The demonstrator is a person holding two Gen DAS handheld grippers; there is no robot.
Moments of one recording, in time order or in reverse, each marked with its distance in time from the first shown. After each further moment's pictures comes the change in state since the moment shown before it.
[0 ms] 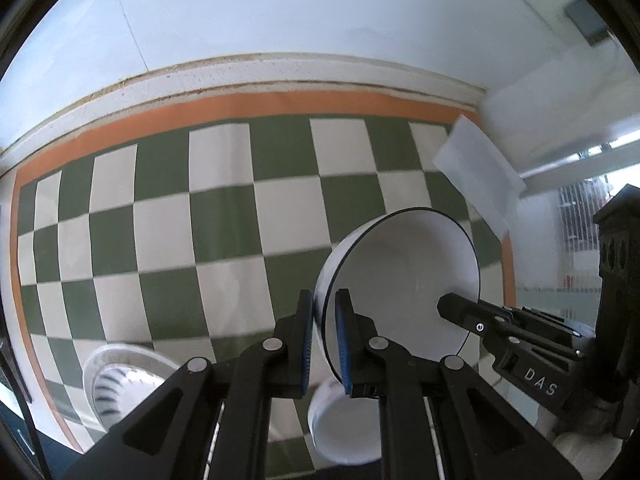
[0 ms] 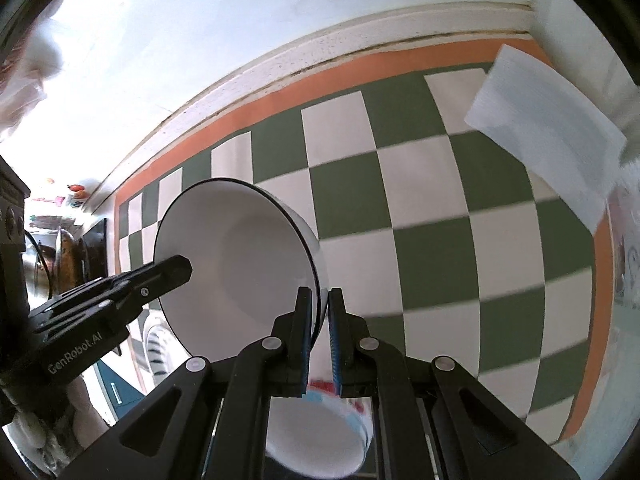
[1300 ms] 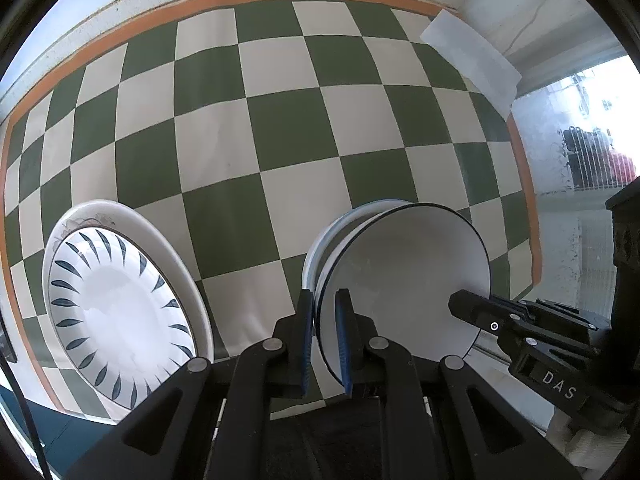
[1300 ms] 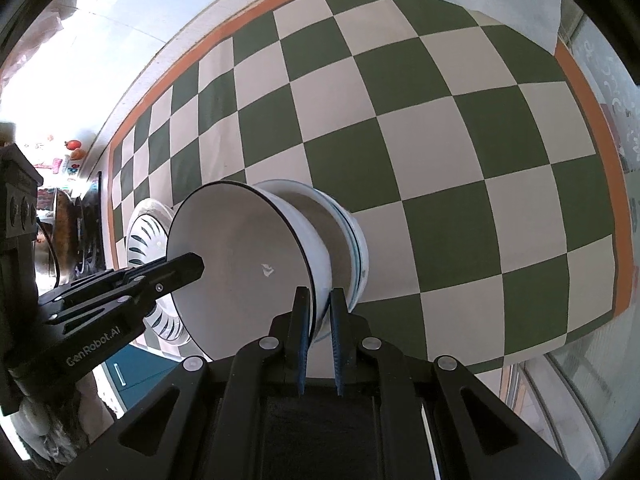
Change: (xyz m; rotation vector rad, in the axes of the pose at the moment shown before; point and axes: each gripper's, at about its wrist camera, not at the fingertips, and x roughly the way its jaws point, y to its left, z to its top) left arm 0.035 -0.008 -0.123 0.060 0.140 0.032; right arm 0.021 -0.026 -0.146 0.070 0.091 0.000
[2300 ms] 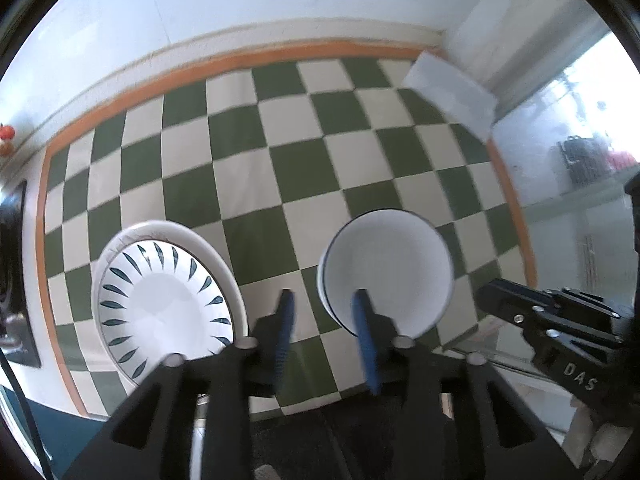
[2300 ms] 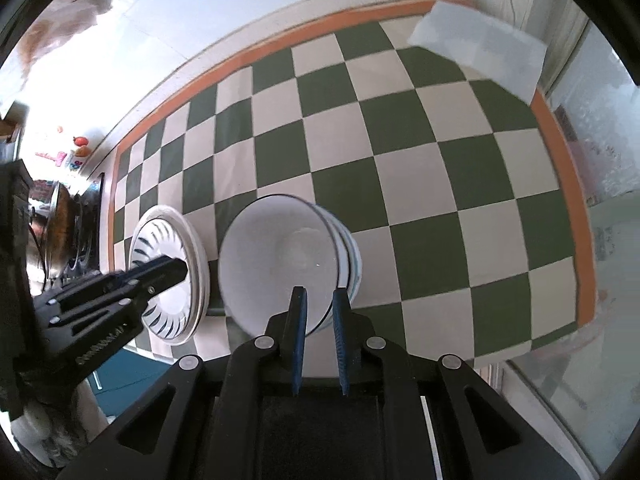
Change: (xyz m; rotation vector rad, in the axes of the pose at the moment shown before) left arm -0.074 -0.010 -0.035 0.072 -0.185 0.065; right arm -0.058 0.031 -0.029 -0.085 -0.136 -0.073
